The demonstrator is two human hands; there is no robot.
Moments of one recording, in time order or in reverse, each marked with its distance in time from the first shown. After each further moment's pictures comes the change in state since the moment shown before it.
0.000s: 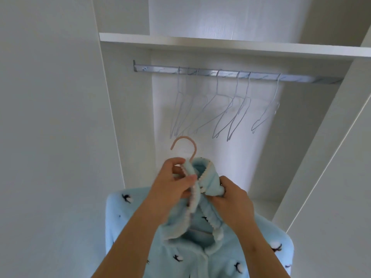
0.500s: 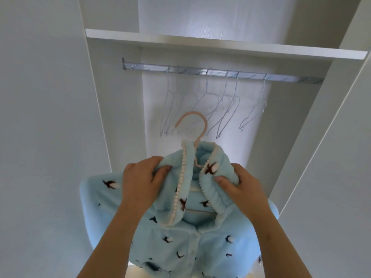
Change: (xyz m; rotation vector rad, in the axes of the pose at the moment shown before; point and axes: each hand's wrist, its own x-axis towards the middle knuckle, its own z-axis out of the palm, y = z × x) left_hand 0.012 -0.010 -0.023 0.845 0.304 0.620; right_hand -0.001 0.018 -0.049 0.208 0.035 -0.026
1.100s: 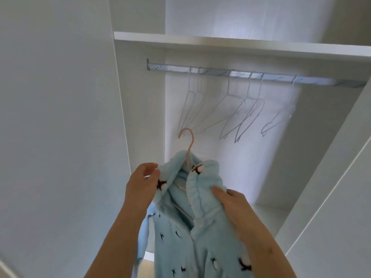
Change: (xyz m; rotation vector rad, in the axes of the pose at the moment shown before) left_hand -0.014 -0.015 0.008 -0.395 0.023 -0.768; right_hand 0.002 -0.002 0.037 0.400 -0.305 0.458
